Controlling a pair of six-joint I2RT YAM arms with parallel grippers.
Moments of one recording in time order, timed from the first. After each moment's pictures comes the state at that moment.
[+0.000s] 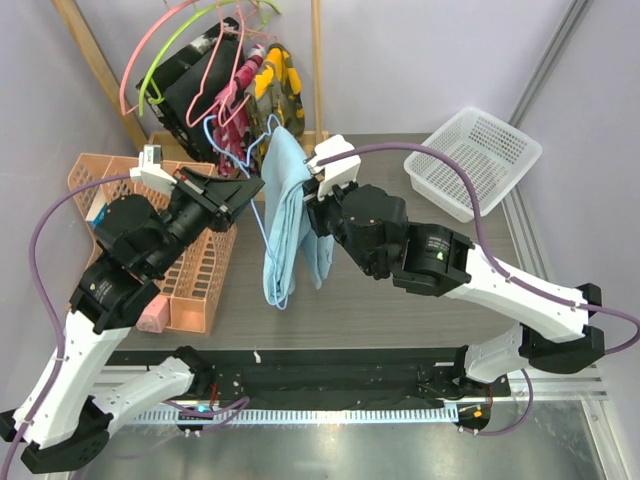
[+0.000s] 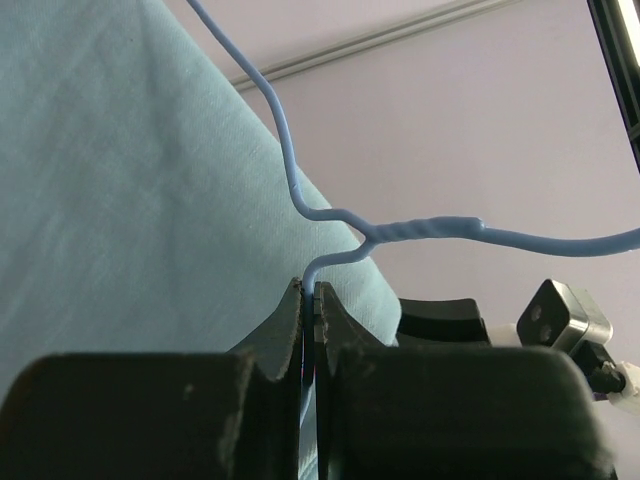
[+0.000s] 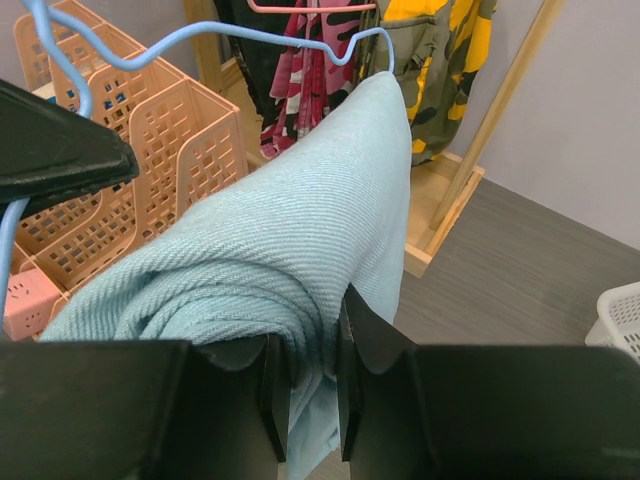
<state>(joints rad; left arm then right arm) -0.62 0.86 1.37 -0.48 -0.05 -1.23 1.26 1.40 1.74 -0.47 0.72 0.04</state>
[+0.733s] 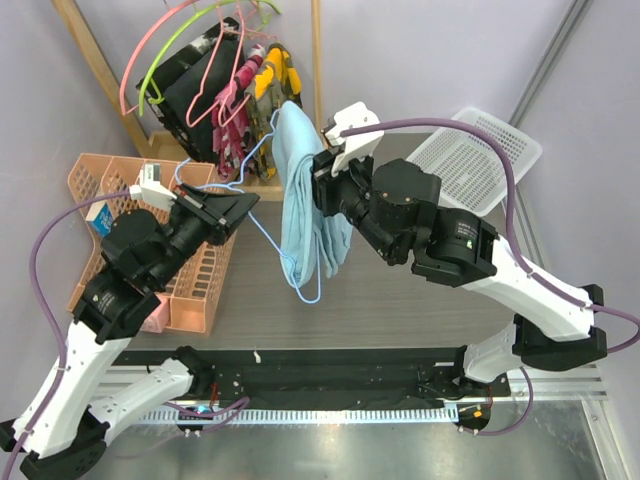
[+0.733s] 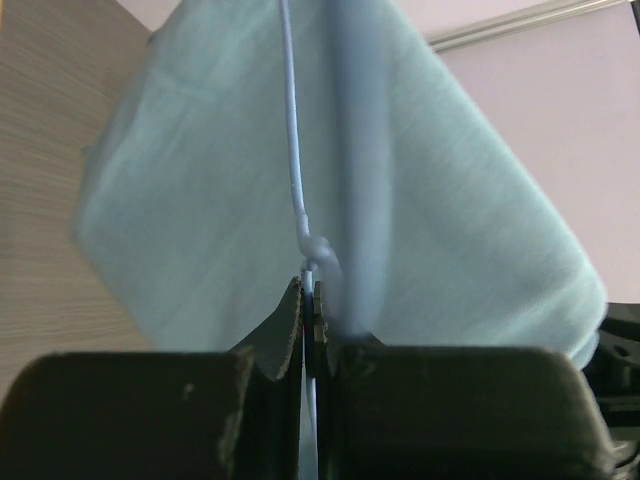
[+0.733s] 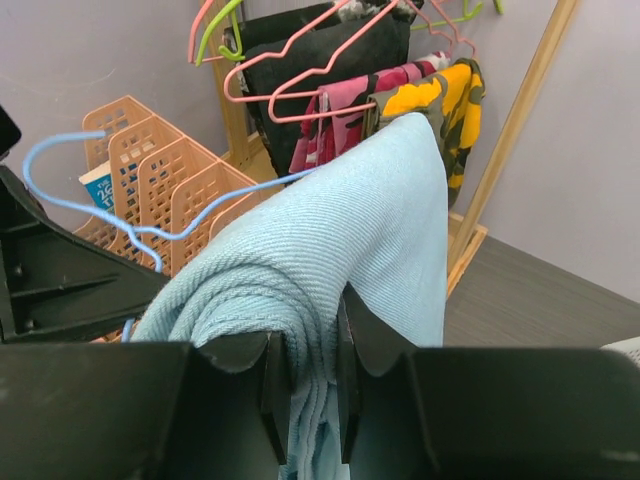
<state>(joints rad) -0.62 0.79 1.26 -0.50 -0.09 -1.24 1.27 1.44 1.97 -0.52 0.69 0.00</state>
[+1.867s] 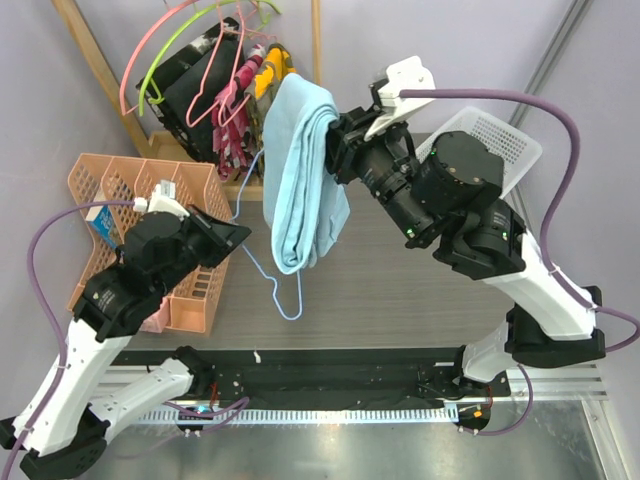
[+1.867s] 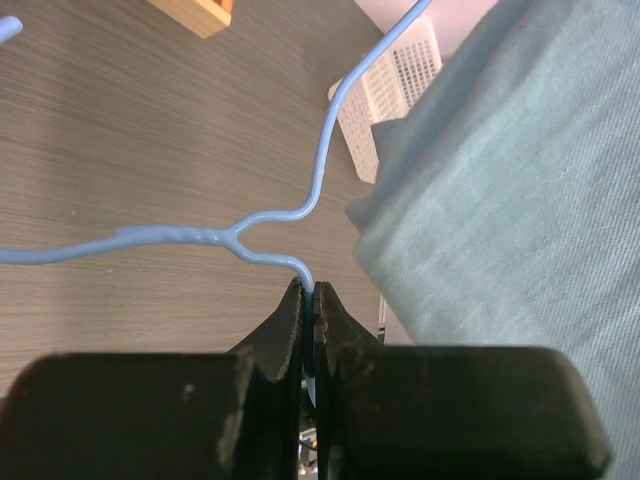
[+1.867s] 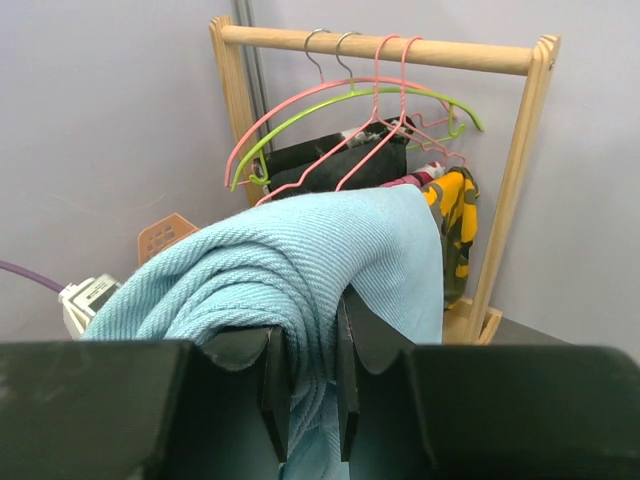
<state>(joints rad) -0.62 0.81 1.27 -0.85 -0.18 -1.10 1.27 1.51 2.22 -0.43 0.66 -0.09</state>
